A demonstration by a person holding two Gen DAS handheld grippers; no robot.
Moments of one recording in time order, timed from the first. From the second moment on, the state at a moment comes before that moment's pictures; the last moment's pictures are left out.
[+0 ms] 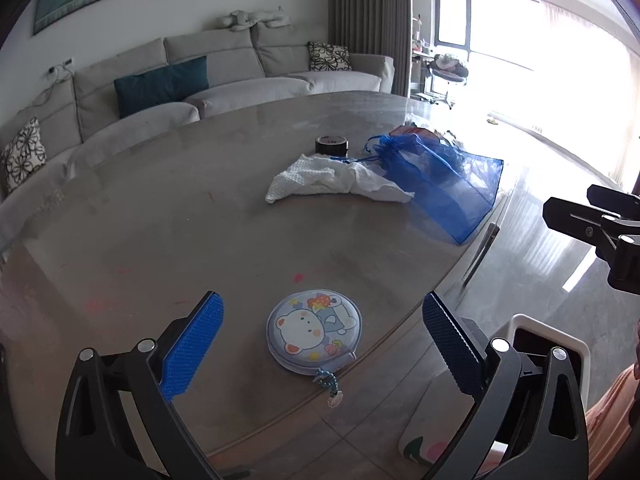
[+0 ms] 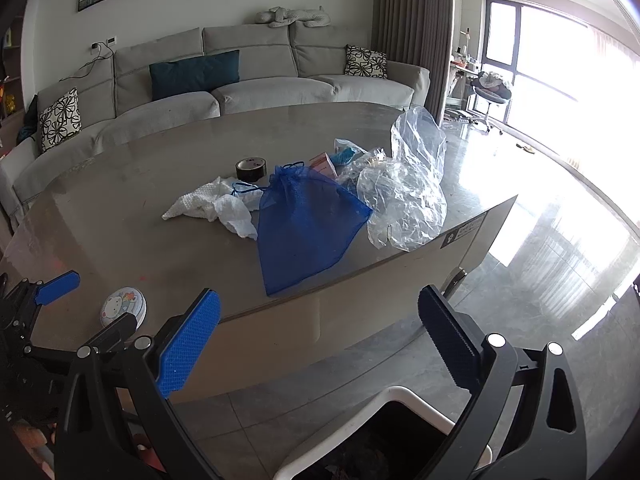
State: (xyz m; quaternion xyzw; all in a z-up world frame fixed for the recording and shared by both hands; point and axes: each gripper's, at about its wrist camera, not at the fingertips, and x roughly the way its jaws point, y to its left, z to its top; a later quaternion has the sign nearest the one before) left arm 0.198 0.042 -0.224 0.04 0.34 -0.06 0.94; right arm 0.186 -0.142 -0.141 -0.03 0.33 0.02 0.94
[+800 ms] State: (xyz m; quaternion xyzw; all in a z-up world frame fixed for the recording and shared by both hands) left arm 0.201 0.044 -0.222 0.03 0.36 -0.06 0.93; right arm 0.180 -0.146 -0.123 -0.02 0.31 0.02 0.95
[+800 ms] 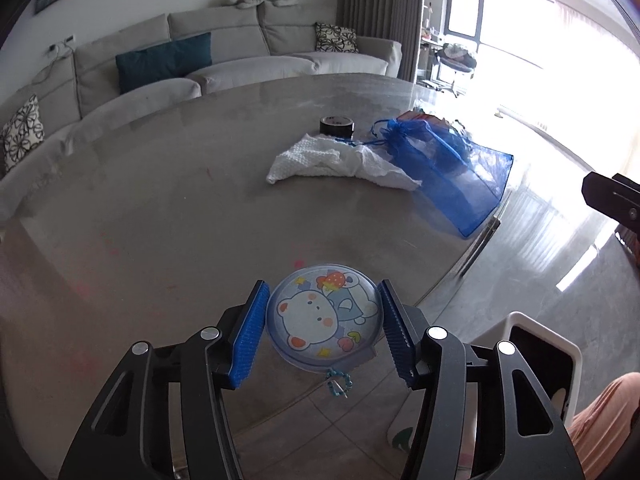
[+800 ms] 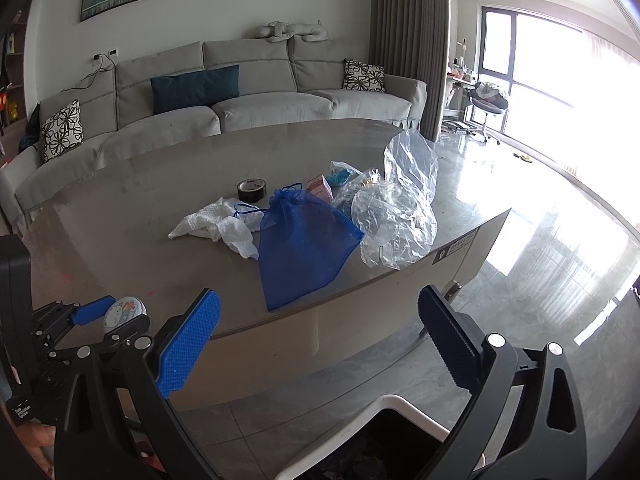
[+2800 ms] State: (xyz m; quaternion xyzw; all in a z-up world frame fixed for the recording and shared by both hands) left arm 0.096 -0.161 -0.207 0.10 0.34 -0.28 0.89; right arm 0.018 -0.260 -0.166 0.06 0.30 -0.13 0.94
